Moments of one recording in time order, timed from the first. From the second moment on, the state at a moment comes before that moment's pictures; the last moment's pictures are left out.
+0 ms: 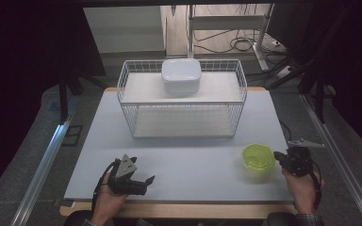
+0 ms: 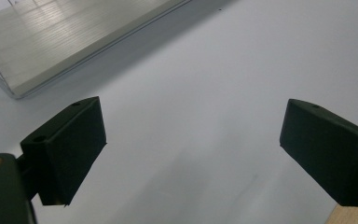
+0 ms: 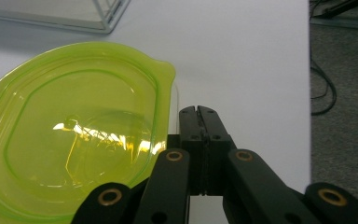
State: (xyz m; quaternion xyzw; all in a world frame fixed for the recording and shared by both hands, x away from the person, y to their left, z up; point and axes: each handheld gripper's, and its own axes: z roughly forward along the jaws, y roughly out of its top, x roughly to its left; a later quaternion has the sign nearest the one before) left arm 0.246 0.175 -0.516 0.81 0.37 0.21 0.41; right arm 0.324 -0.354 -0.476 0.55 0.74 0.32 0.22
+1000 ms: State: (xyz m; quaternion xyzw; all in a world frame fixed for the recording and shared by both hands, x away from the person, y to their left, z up) left arm 0.247 0.173 -0.517 0.82 0.36 0.21 0.40; right arm 0.315 -0.287 -0.480 0.48 0.79 0.35 0.14
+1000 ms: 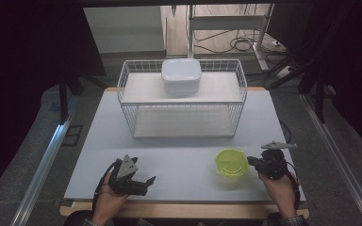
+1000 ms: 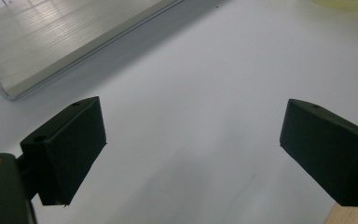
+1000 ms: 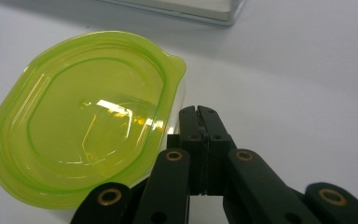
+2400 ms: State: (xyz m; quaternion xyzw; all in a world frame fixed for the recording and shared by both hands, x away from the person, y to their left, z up) left arm 0.247 0.168 -0.519 0.82 0.35 0.21 0.39; right arm 0.300 -0.229 -0.501 0.43 0.83 0.35 0.09
